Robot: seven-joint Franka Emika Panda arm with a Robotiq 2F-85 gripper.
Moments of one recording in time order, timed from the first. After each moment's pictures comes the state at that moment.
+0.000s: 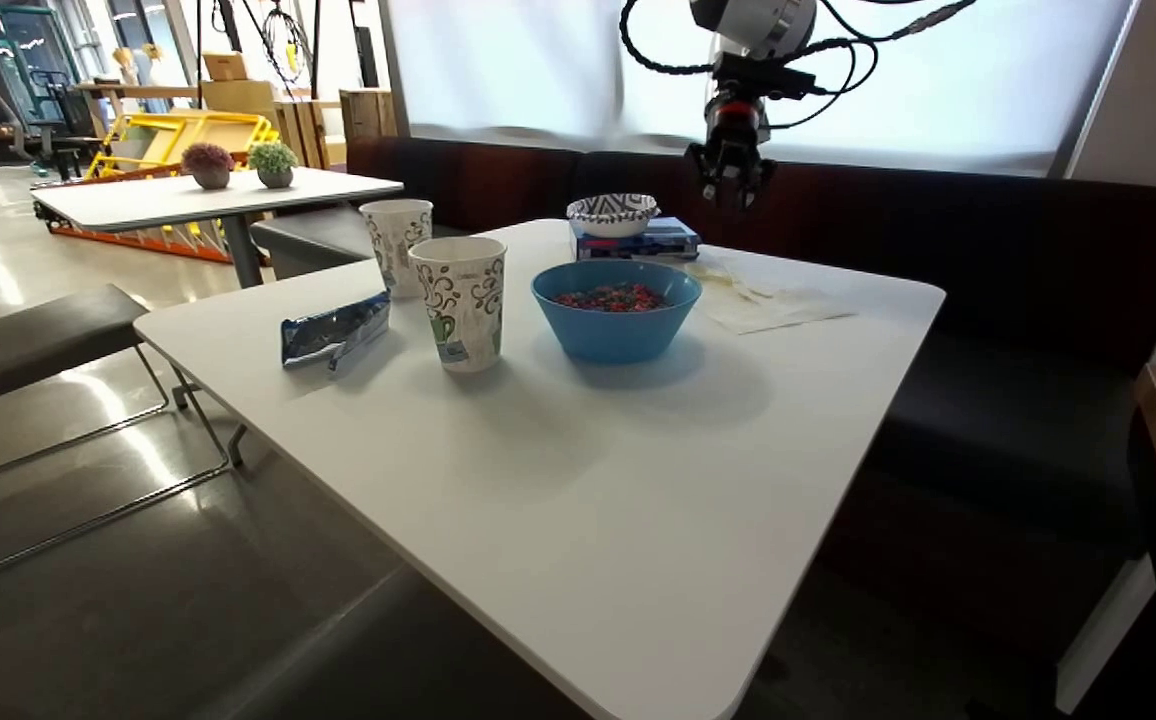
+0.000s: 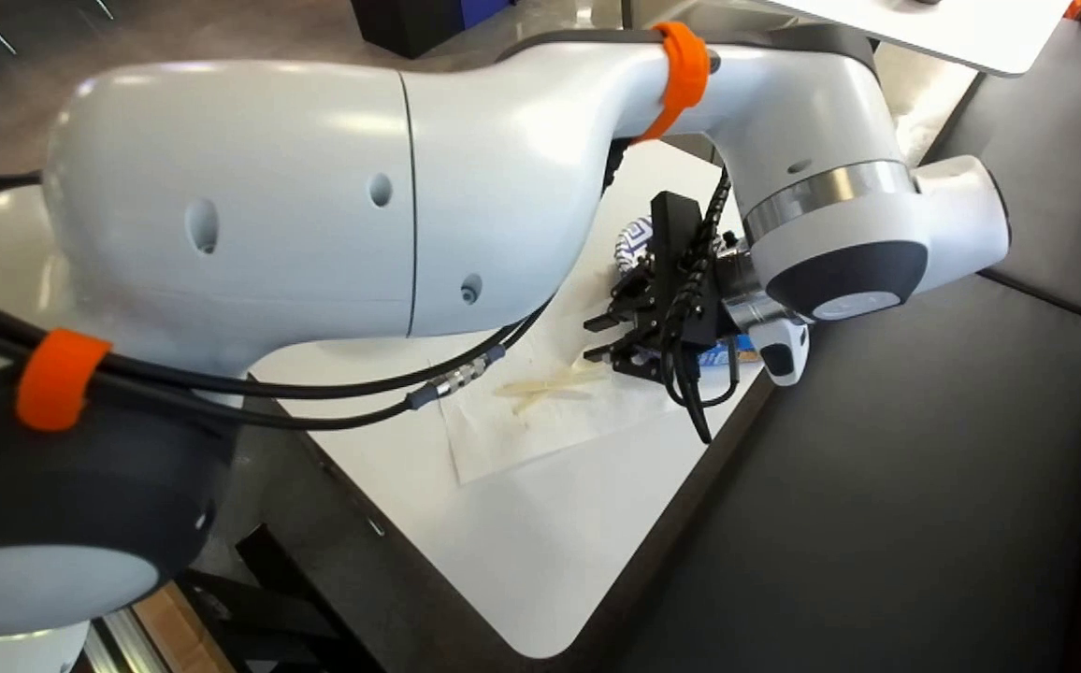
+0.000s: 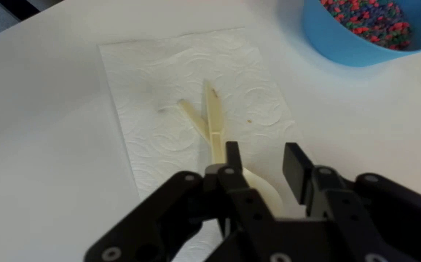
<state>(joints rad) -0.54 1.24 -0.09 -0.61 0.46 1.15 0.24</state>
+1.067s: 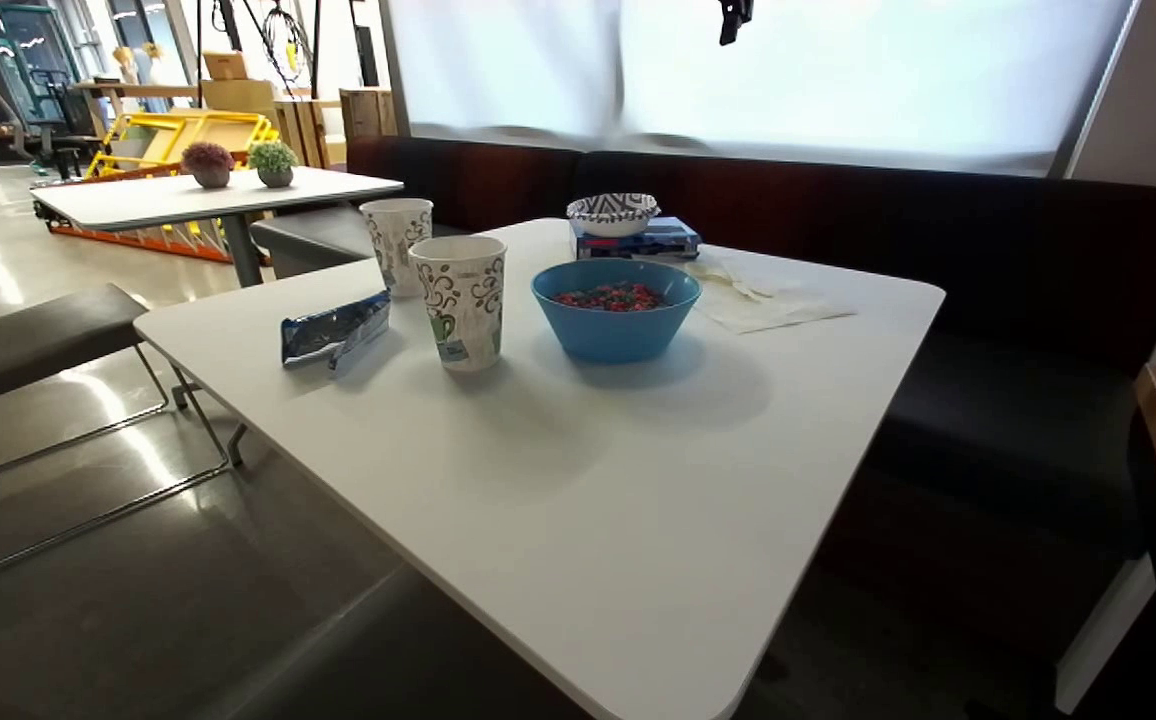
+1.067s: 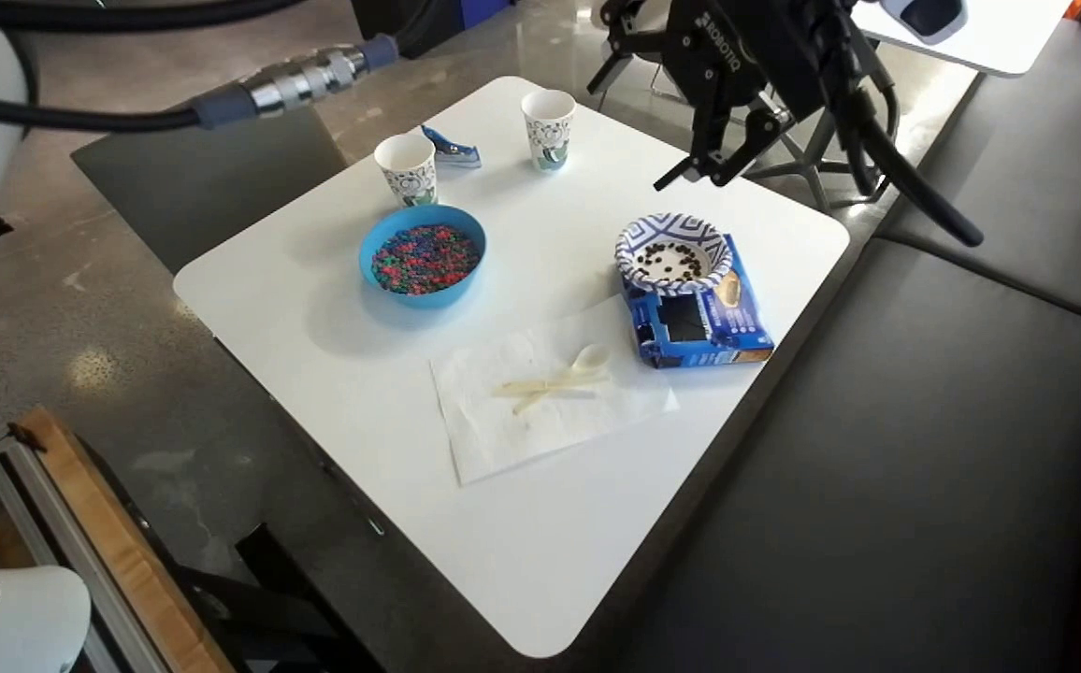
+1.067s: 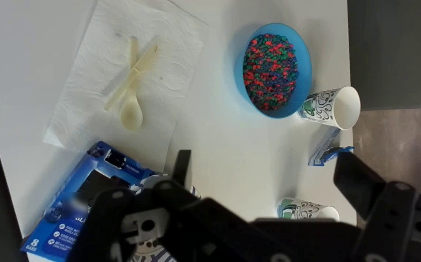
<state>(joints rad) -0.49 0.88 -0.08 -0.65 0.45 1.12 -0.34</state>
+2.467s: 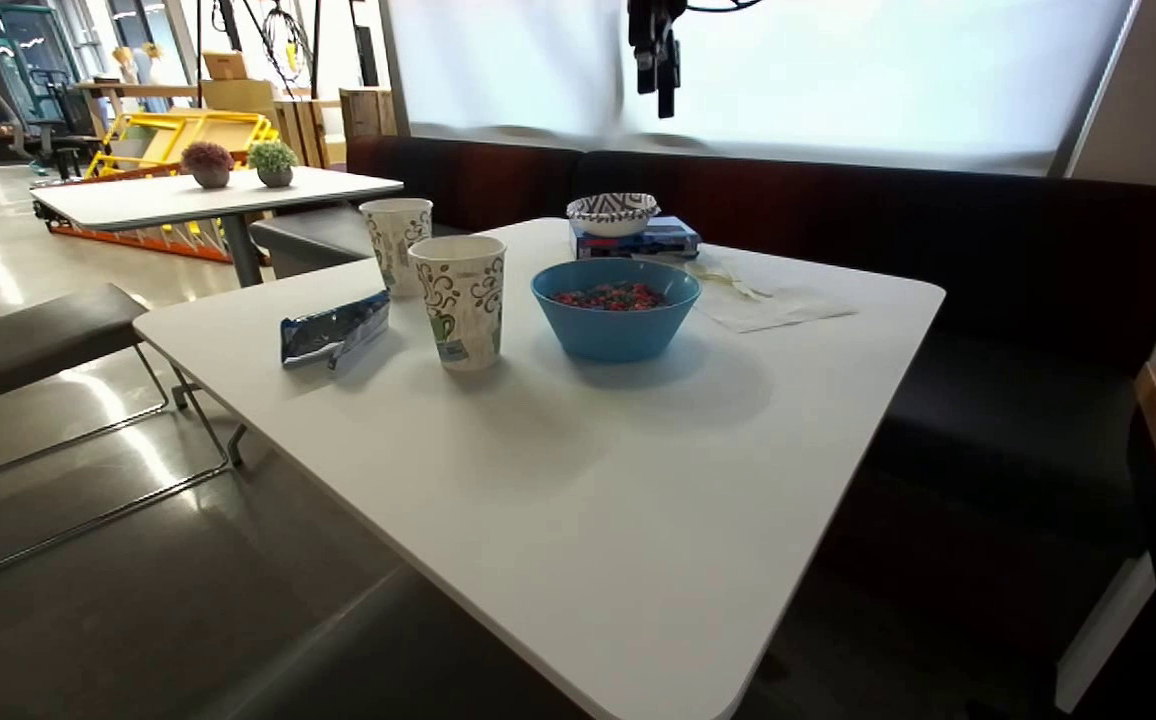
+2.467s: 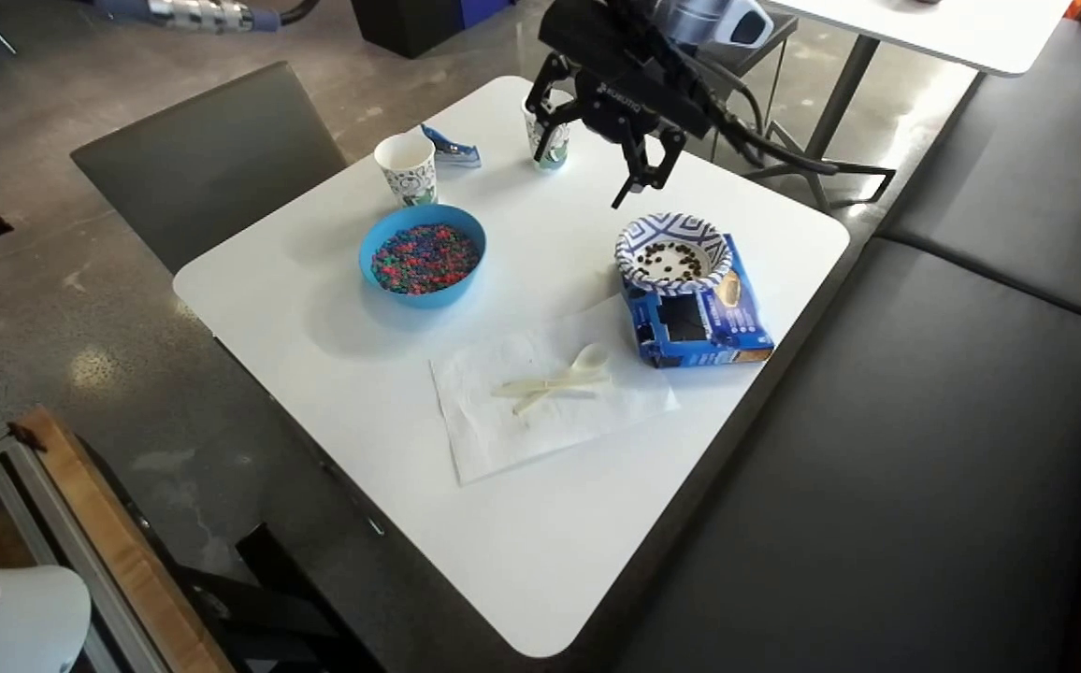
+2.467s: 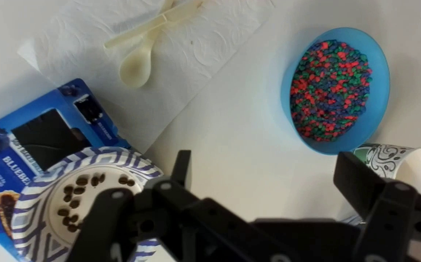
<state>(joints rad) -0.24 0.71 -0.10 -1.14 0.23 1.54 -0.63</state>
